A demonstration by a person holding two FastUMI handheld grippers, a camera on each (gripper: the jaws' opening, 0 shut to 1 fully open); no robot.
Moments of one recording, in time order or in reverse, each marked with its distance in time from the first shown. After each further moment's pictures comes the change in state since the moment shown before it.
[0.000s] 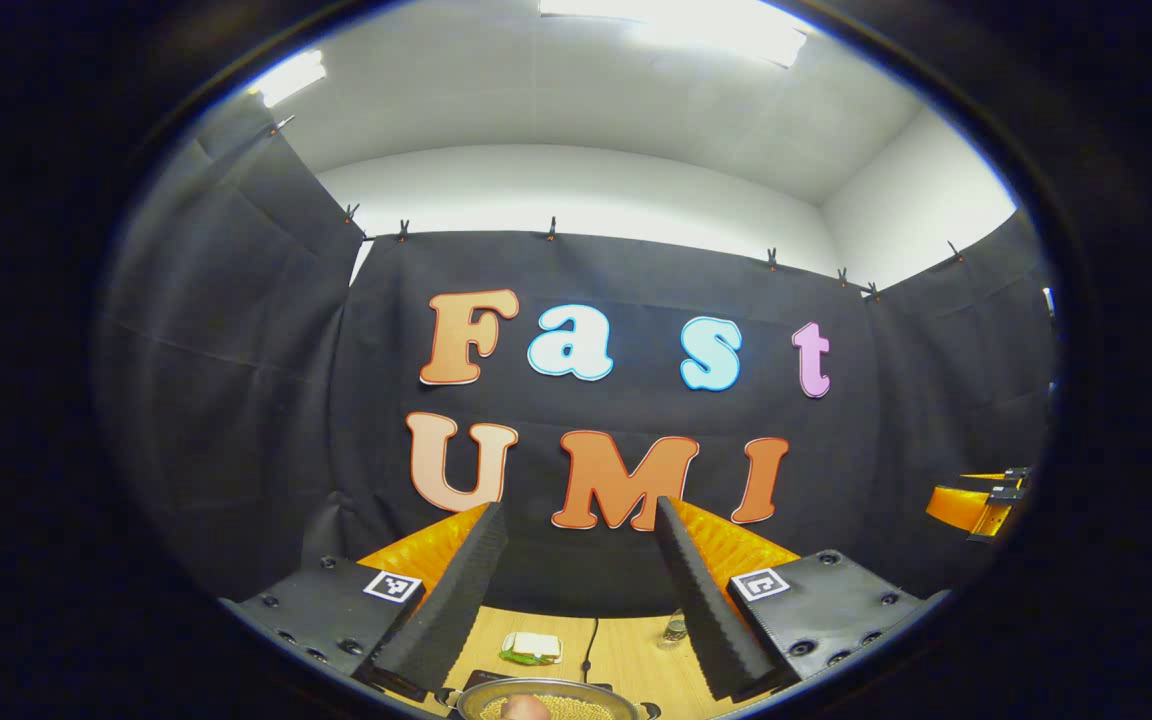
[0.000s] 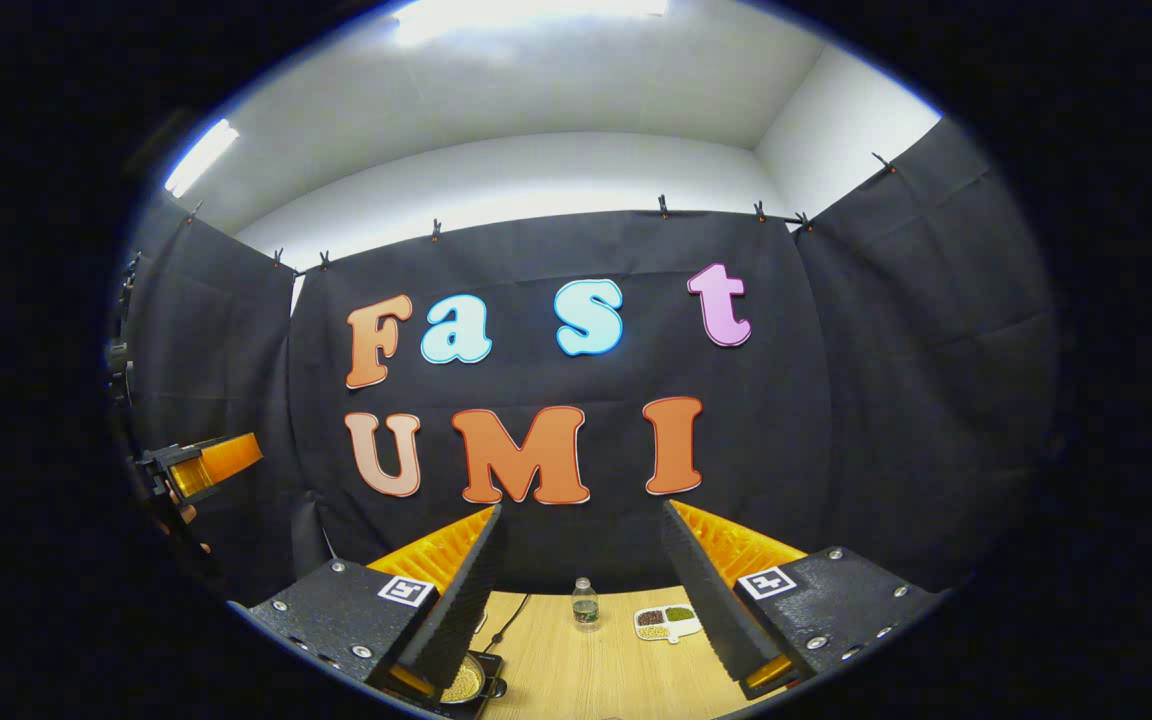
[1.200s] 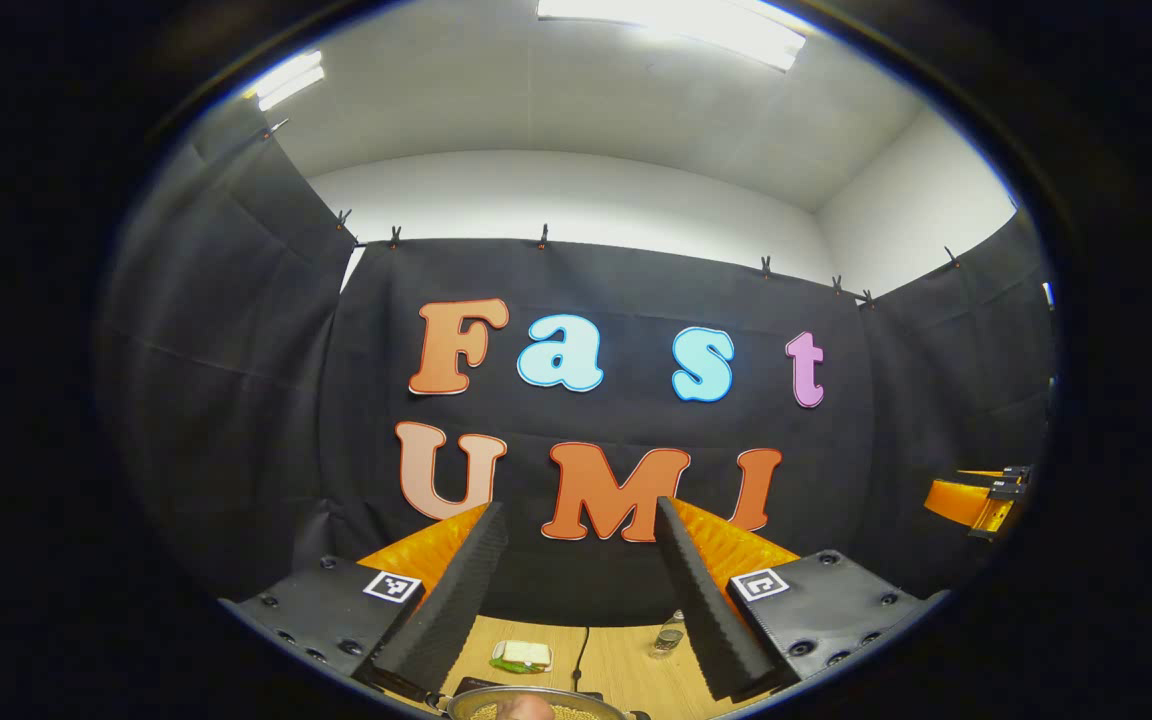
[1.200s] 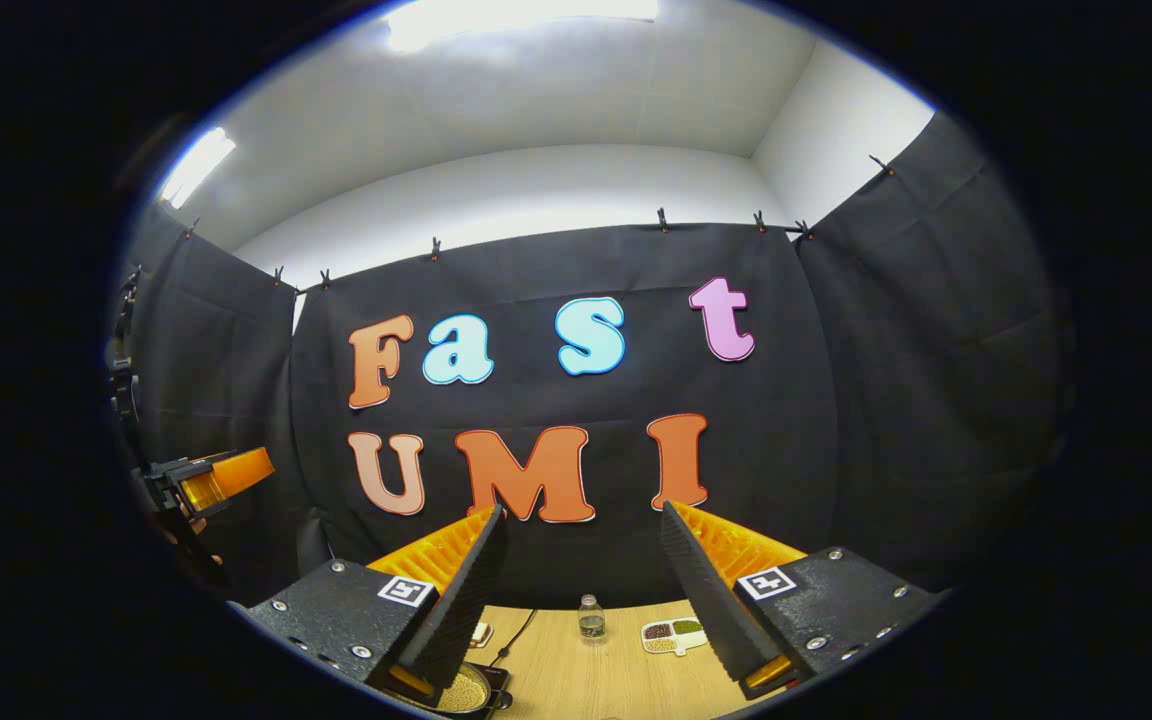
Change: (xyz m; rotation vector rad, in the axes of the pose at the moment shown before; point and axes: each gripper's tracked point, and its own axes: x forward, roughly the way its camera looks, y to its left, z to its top) left arm 0.011 -0.005 0.003 -0.007 -0.013 -0.008; right arm 0.015 0.002 0.016 0.038 -0.034 0.026
